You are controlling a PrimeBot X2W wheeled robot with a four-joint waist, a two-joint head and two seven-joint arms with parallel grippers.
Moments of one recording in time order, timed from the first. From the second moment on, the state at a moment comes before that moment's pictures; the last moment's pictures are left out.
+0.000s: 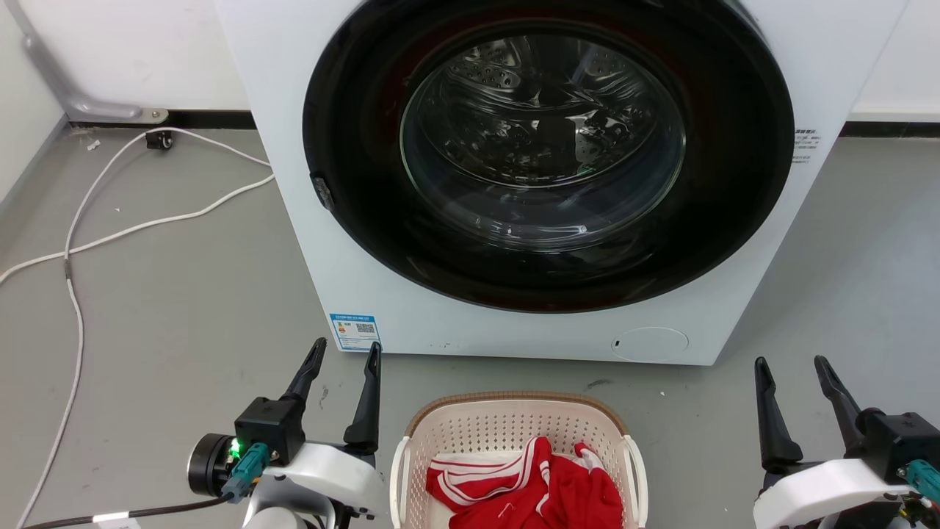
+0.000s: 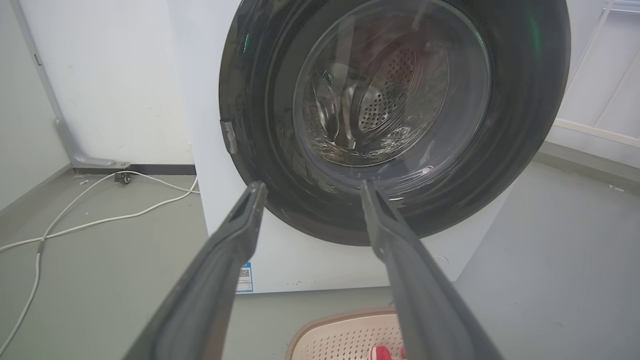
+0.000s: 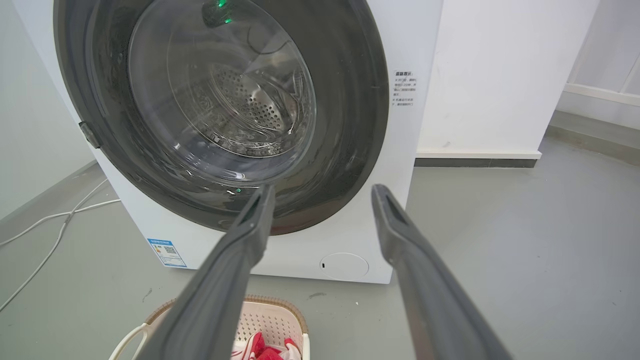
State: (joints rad) left arm -0.11 0.05 -0.13 0.27 -0.16 -0.10 -0.26; right arm 0.05 -0.05 -0.08 0.05 0.08 0.13 -0.12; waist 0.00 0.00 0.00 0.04
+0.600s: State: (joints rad) left arm -0.37 0.07 -0.16 0.57 -0.18 -0.12 -0.26; right arm -0.11 -0.05 -0.07 0.22 0.09 0.13 -0.12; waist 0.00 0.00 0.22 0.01
